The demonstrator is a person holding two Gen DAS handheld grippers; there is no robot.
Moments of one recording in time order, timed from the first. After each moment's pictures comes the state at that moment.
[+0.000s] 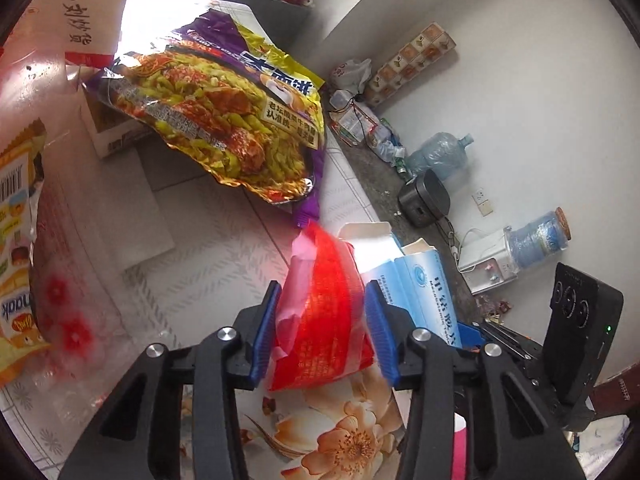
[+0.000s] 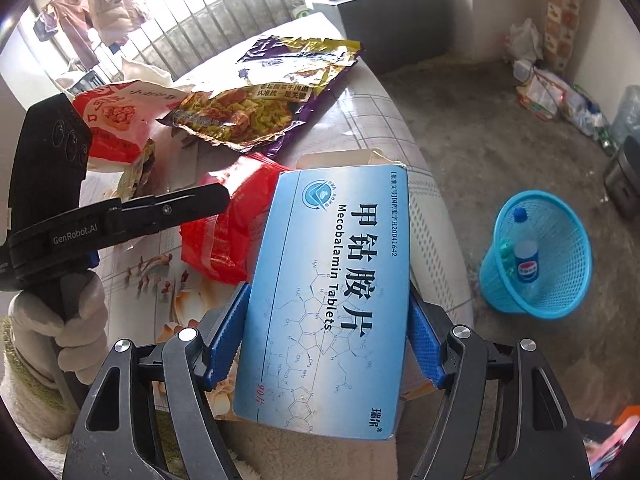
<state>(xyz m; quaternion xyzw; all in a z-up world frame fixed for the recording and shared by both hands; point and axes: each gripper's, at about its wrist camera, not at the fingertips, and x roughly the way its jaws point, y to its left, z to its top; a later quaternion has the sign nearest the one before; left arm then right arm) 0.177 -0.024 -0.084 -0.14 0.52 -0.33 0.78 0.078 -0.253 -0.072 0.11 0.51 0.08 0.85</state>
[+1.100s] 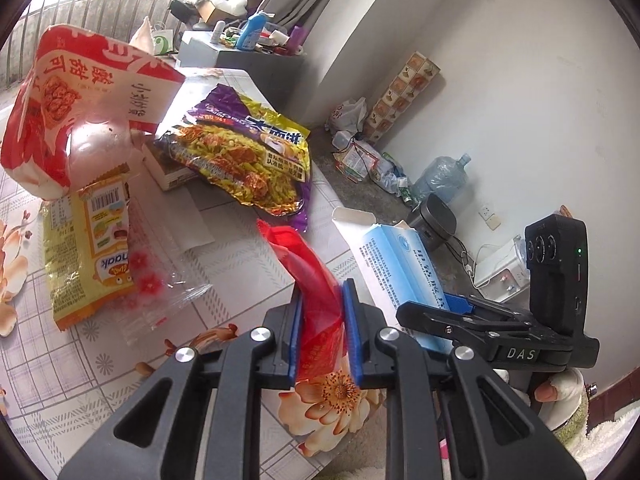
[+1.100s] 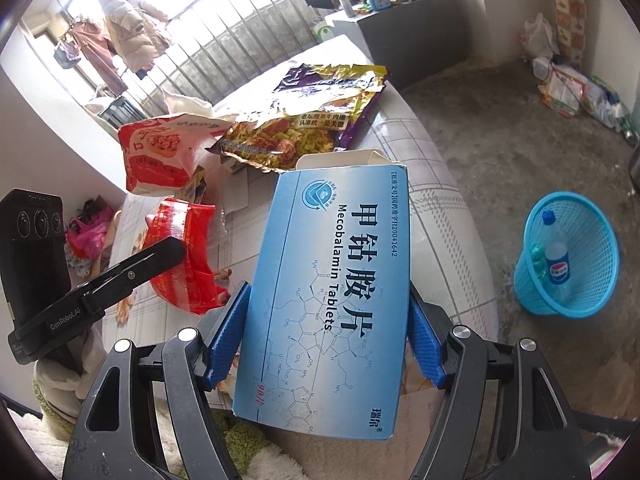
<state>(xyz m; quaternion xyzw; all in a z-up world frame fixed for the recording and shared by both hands) 0.107 0.008 -0.030 -0.11 0.44 -0.30 0.84 0.072 -0.260 -0.044 0.17 0.48 0.13 0.85</state>
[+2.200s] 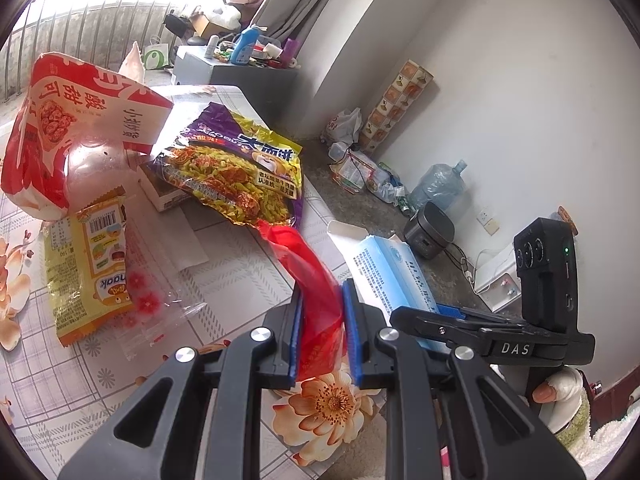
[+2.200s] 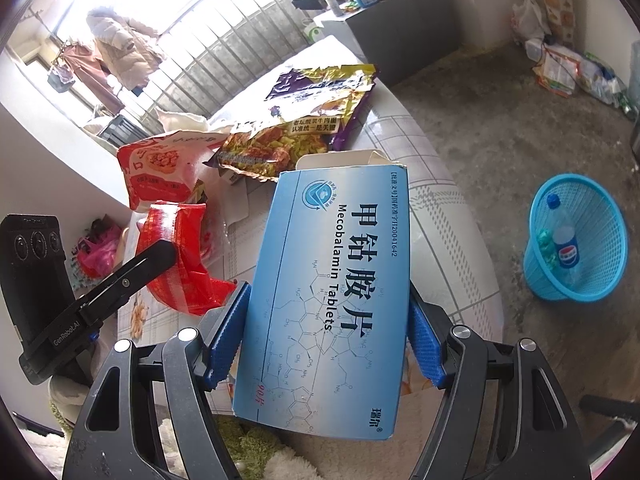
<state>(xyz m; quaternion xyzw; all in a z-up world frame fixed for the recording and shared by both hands) 0.105 0.003 -0.020 -0.11 0.42 -0.30 0.85 0.077 -0.268 -0.050 0.20 0.49 0.13 0.84</state>
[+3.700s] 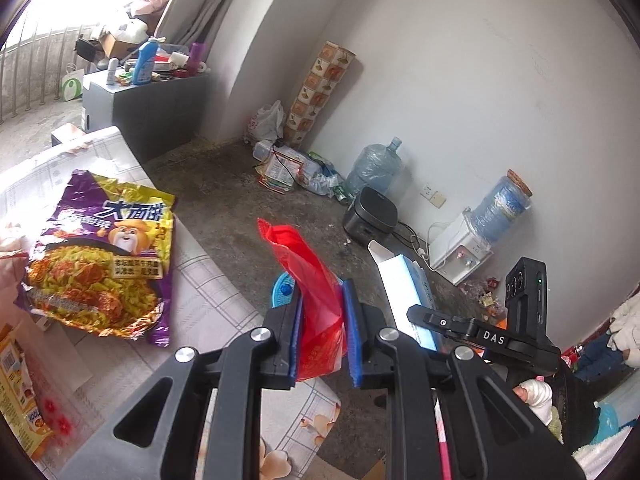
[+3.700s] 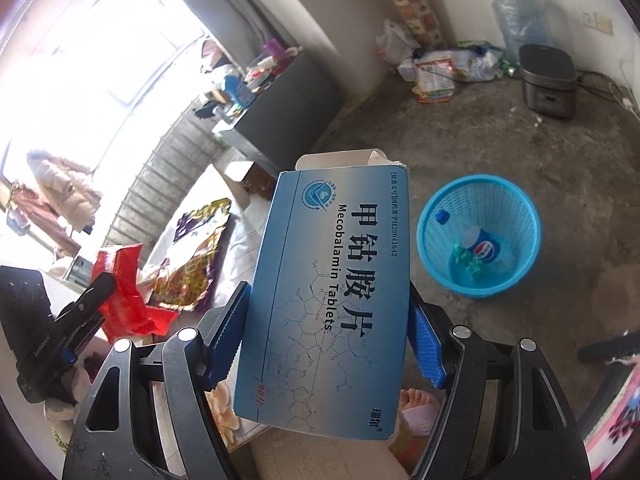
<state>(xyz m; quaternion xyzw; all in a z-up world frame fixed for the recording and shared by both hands) 0.159 -0.126 0.024 -0.06 0.40 -0.43 0.81 0.031 -0.422 -0.037 0.35 0.38 -0.06 0.85</state>
